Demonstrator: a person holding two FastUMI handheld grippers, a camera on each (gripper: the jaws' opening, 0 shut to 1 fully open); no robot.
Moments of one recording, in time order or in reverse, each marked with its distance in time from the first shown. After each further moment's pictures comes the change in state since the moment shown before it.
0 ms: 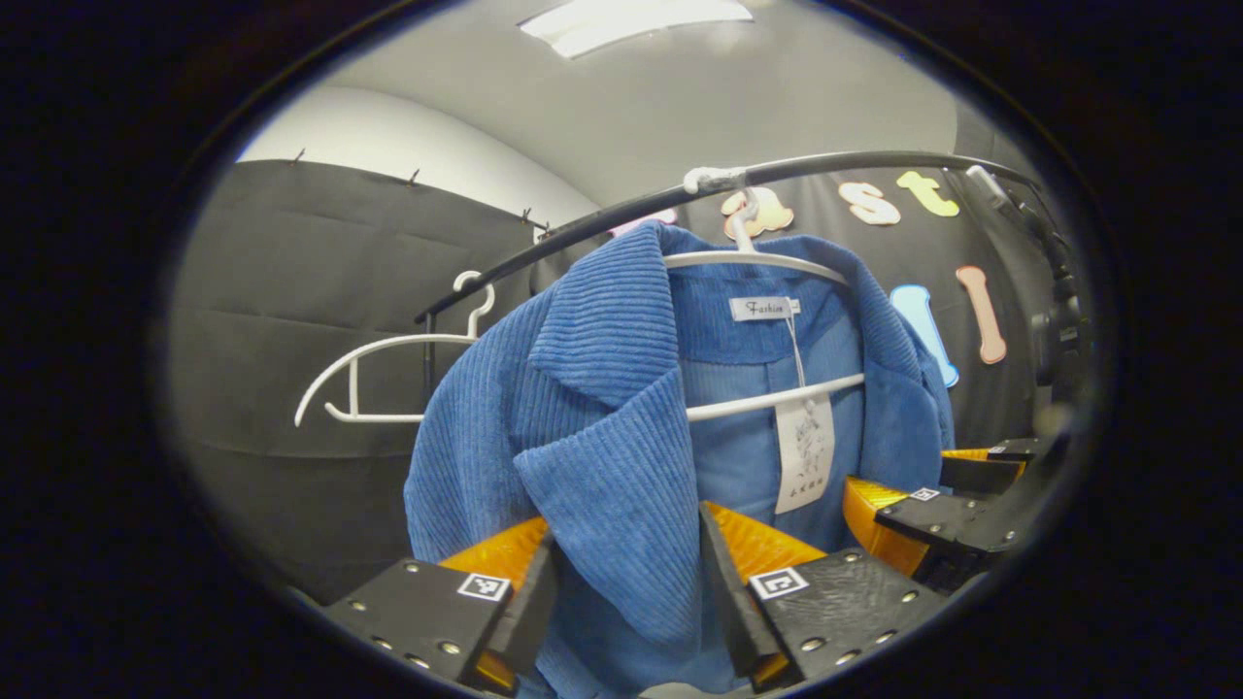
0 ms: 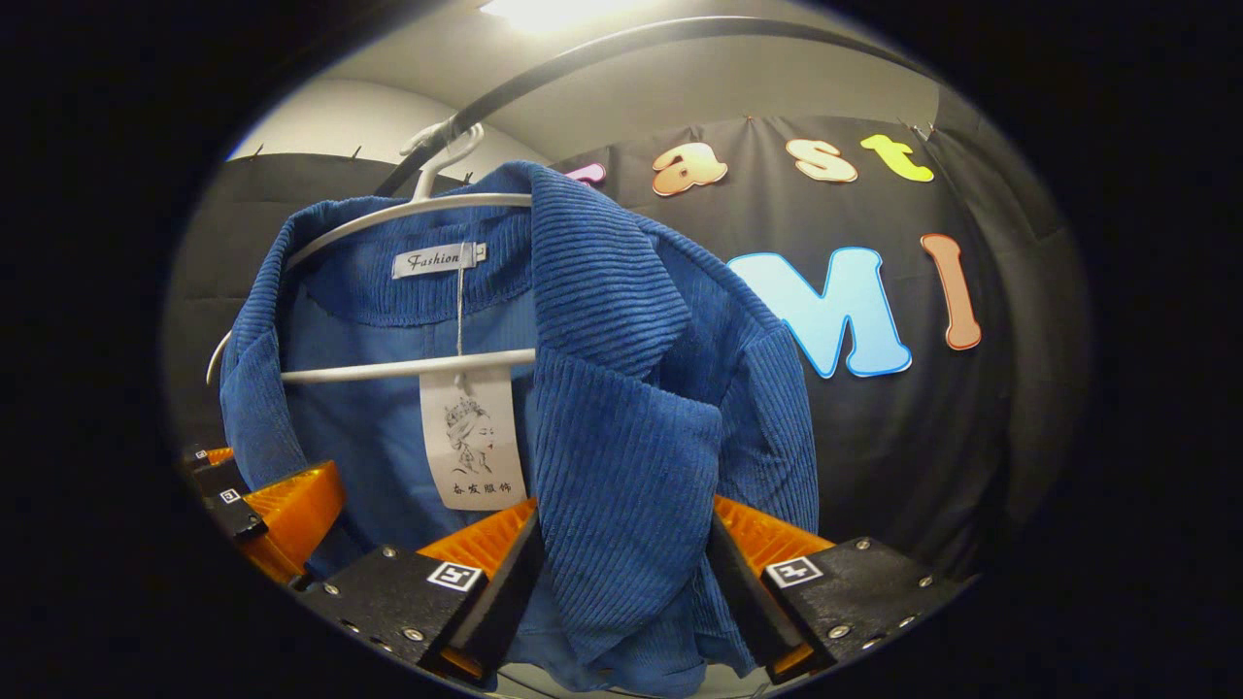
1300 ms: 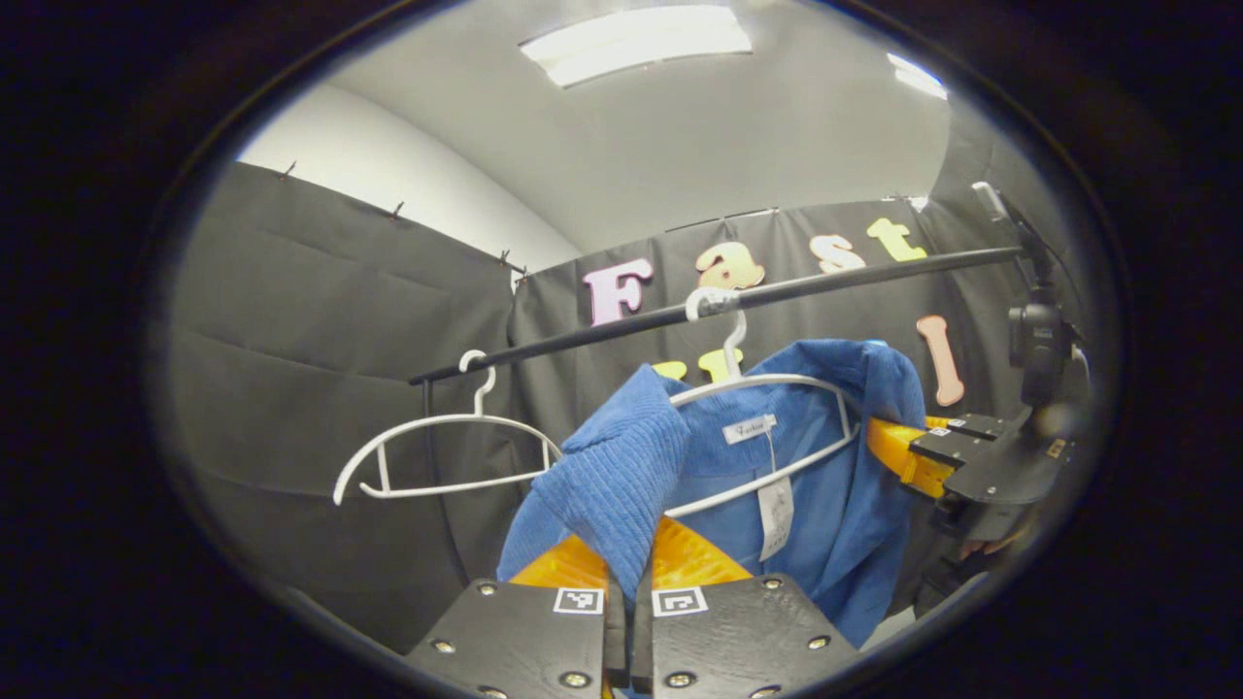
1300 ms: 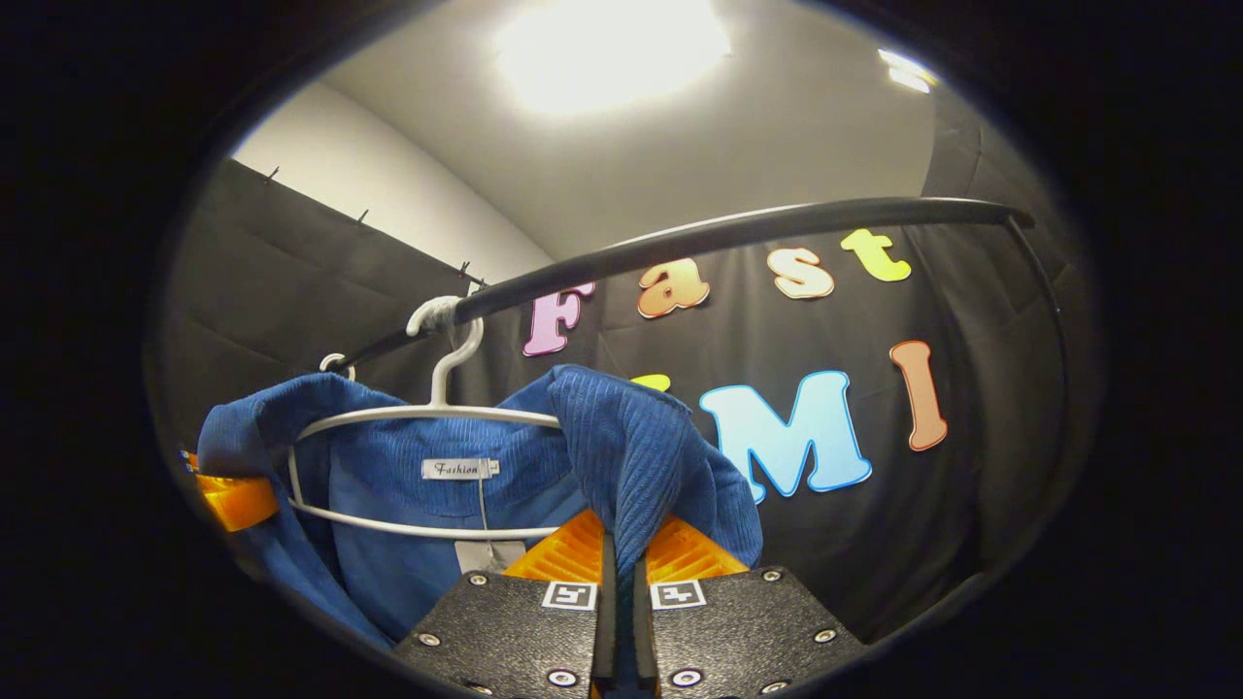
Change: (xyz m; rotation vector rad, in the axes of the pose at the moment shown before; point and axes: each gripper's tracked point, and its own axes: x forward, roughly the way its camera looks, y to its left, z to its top) left arm -0.049 0.036 0.102 -0.029 -0.146 -0.110; right arm -0.050 -0.010 0.140 -0.053 -0.358 -0.087
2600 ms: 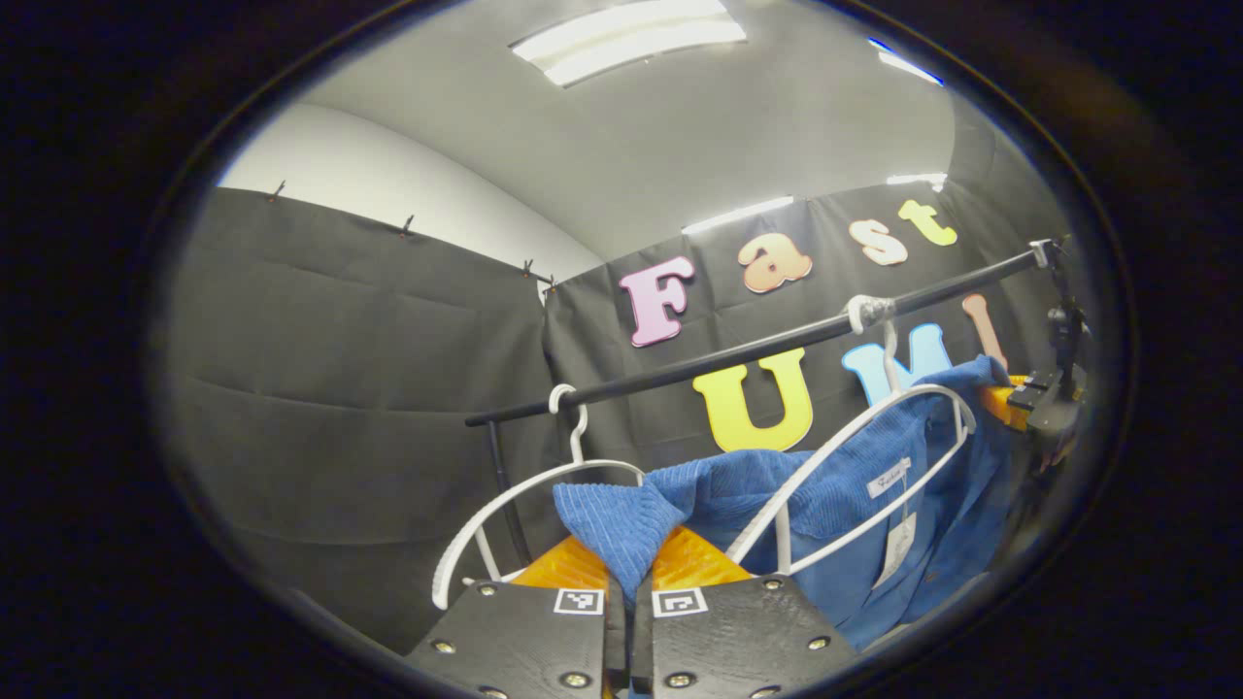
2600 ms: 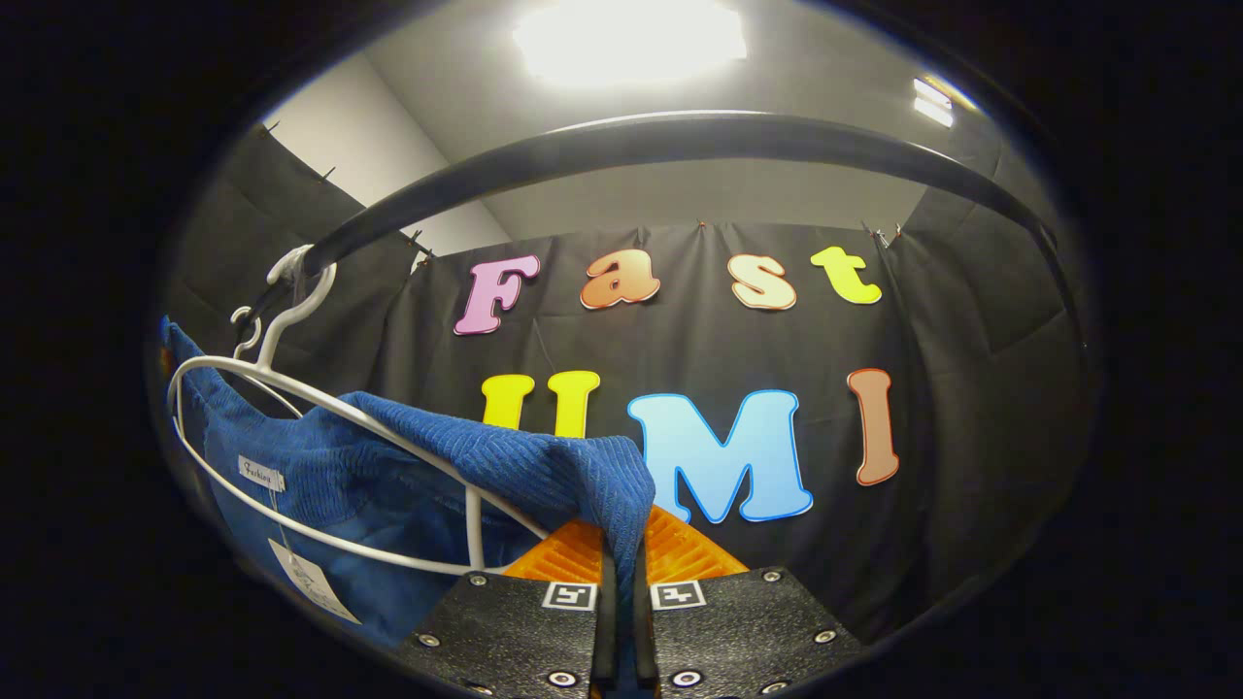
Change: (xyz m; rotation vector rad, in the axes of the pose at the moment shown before) left arm 0.064 0.118 0.008 0.108 0.032 0.037; right arm 0.069 -0.089 -0.020 -0.120 0.048 -0.157
